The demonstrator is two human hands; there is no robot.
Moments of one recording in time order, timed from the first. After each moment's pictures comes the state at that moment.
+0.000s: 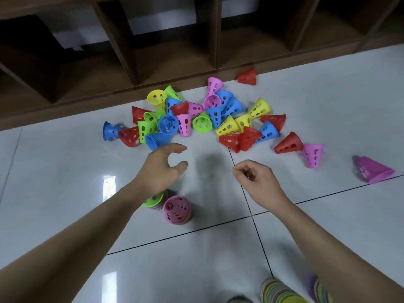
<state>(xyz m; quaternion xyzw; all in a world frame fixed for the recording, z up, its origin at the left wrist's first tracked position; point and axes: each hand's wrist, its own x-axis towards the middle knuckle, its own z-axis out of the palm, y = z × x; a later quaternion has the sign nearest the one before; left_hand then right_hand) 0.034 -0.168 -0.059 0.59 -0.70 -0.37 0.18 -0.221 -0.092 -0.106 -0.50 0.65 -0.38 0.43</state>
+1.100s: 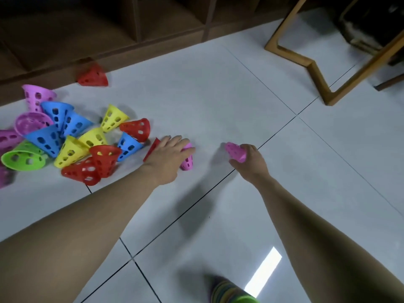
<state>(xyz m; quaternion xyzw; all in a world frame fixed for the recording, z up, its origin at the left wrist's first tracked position) -0.340 -0.210 -0.170 0.16 -0.98 -0.02 -0.07 -0.556 -0.037 -0.164 -0.33 0.92 -0.16 0.18</state>
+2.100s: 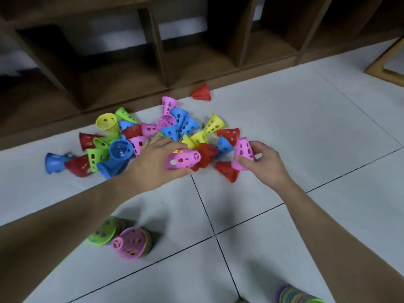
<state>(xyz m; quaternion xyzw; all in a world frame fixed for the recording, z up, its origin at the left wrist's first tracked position) -0.083 -0.232 -0.066 0.39 -0.89 -0.19 0.14 -0.377 -0.126 -0.095 -0.46 0.74 -0.38 0.30</state>
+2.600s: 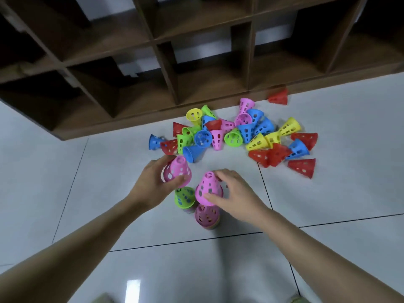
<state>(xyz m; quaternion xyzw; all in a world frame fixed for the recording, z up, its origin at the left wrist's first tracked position) 0.117 -0.133 -0.013 0.60 -0.73 -0.27 0.20 -0.127 -0.100 -0.073 -0.71 0.51 -0.31 0.37</state>
